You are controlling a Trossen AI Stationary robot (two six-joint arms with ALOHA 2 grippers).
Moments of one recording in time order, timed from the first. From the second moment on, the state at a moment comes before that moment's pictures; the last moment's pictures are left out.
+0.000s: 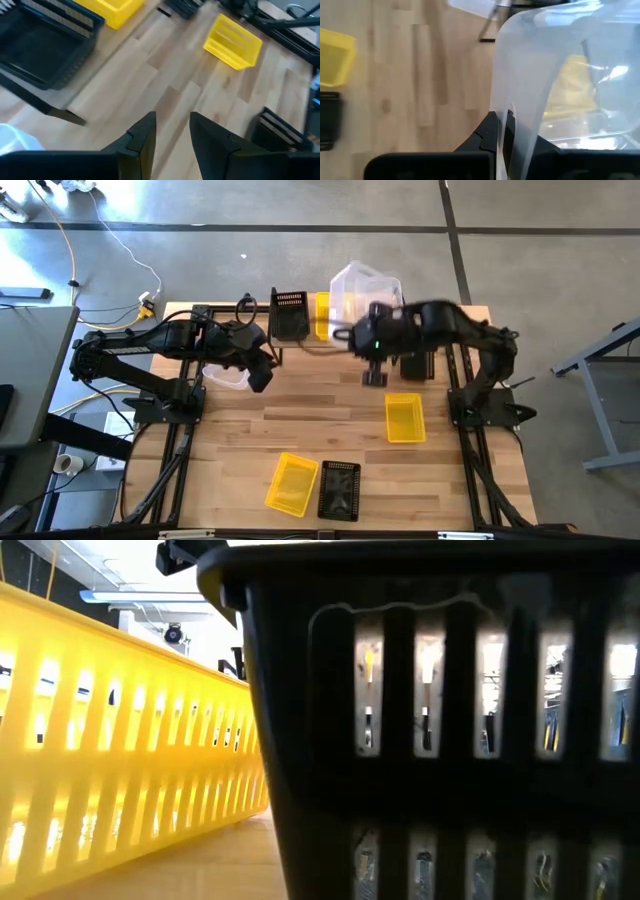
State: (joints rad) left arm 0.16 1.16 1.28 -0.93 -0.18 -0.52; right arm 0.05 1.81 2.36 -1.57 0.33 -0.03
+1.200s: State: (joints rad) left arm 0.31 1.16 1.28 -0.93 -0.36 -0.49; right arm -0.37 1.77 2.15 -1.57 0.16 -0.36
